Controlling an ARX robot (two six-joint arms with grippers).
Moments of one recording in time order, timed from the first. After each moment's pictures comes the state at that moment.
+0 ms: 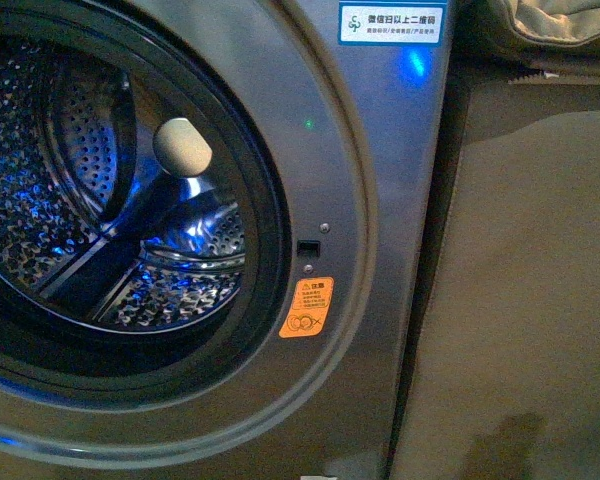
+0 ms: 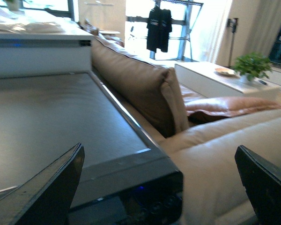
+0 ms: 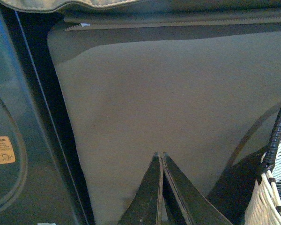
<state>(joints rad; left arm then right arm) -0.50 1.79 2.68 -0.75 -0.11 -0.05 0.00 0.46 0.11 0.35 0.00 0.00</state>
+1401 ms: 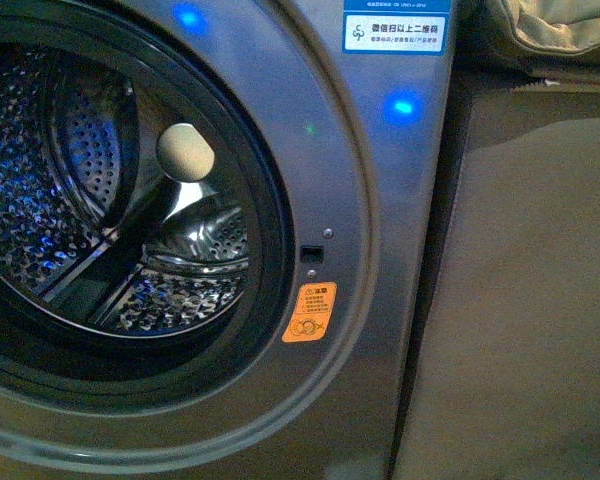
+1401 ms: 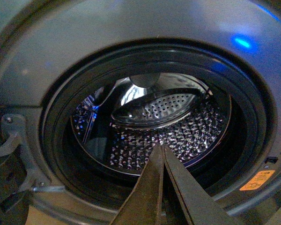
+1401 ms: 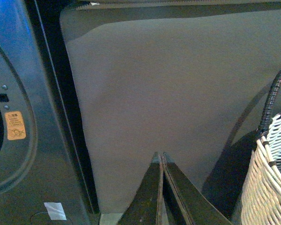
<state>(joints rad) 0.00 0.67 0.49 0.20 0.00 -0.01 0.00 0.00 0.01 0.00 0.00 0.00</state>
